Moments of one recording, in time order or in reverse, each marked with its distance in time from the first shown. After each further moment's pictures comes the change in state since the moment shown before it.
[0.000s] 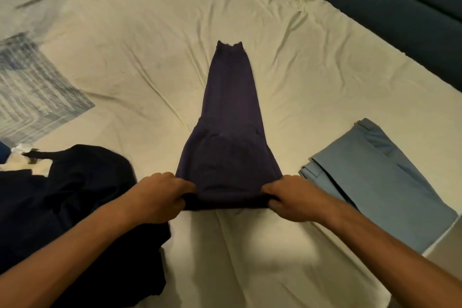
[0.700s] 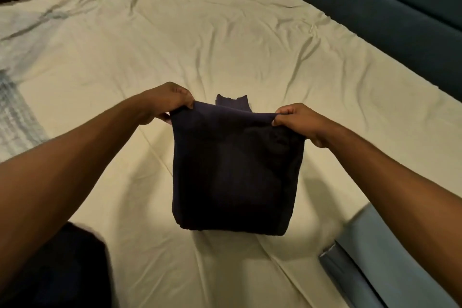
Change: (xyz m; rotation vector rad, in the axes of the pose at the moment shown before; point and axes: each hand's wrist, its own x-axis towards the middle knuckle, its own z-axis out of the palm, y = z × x) left_hand 0.236 -0.133 -0.209 -0.874 0.266 -0.278; right_hand 0.210 0.136 -0.195 0.897 0.323 0.216
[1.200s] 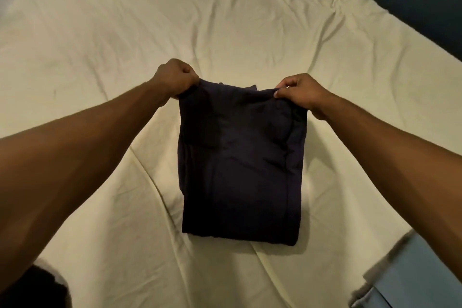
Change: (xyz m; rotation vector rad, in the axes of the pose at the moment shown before) left_hand 0.151 -0.037 0.023 -0.027 0.273 -0.027; right_hand 0.153 0.020 0.003 -0.045 0.141 -0.023
